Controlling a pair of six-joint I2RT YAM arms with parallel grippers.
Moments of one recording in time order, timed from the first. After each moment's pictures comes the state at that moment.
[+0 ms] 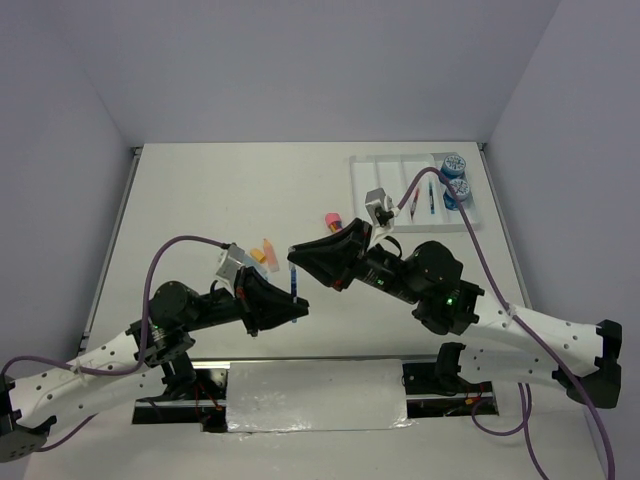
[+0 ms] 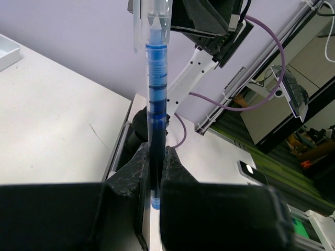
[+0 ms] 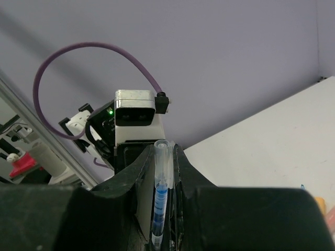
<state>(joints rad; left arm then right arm) -0.99 0.58 0.48 0.36 0.38 -0.64 1.15 0.91 0.88 0.35 -0.04 0.44</state>
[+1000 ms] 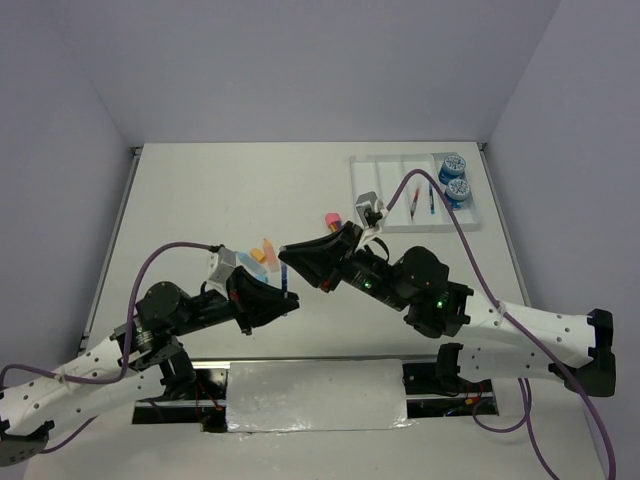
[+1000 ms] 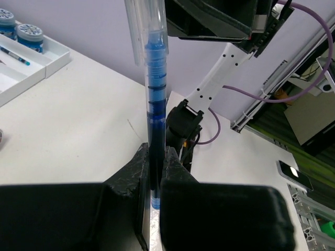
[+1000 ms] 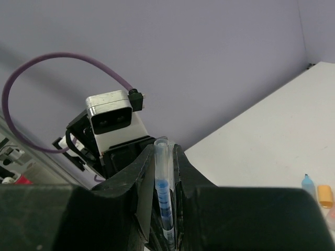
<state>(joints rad) -0.99 0.49 0.54 0.14 0.27 -0.48 1.23 0.97 0.90 0.35 0.13 0.48</state>
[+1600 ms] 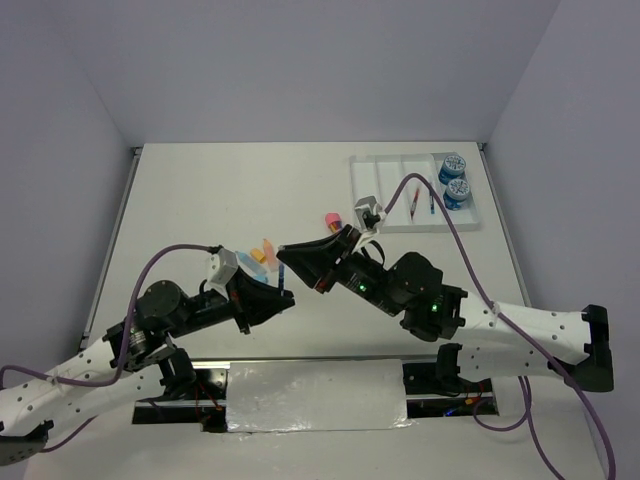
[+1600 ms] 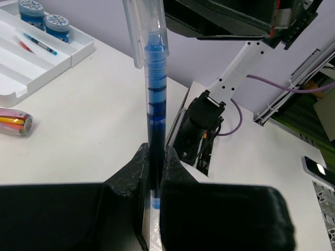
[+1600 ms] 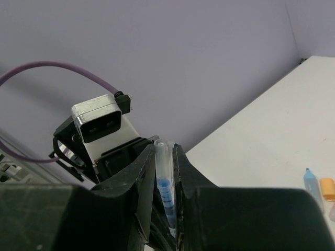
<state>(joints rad) -1.00 0.48 0.57 0.01 0.19 -0.41 1.27 0.99 0.88 0.37 0.22 0.53</state>
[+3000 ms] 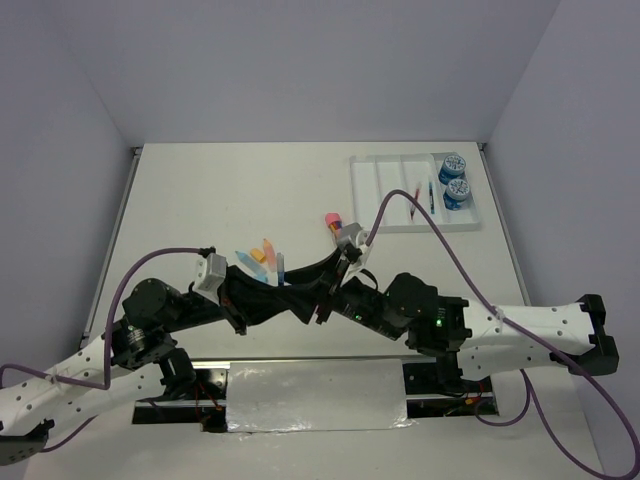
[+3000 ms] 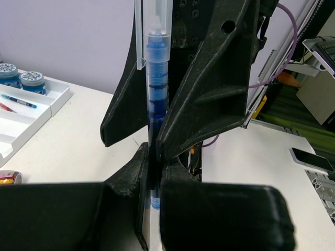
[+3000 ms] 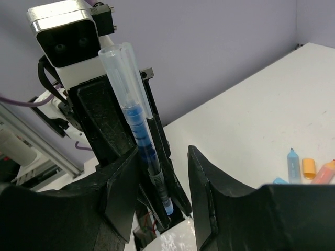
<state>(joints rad) -1.00 0.52 0.62 0.14 0.35 -0.32 1.46 0.98 0.90 0.26 0.36 0.34</state>
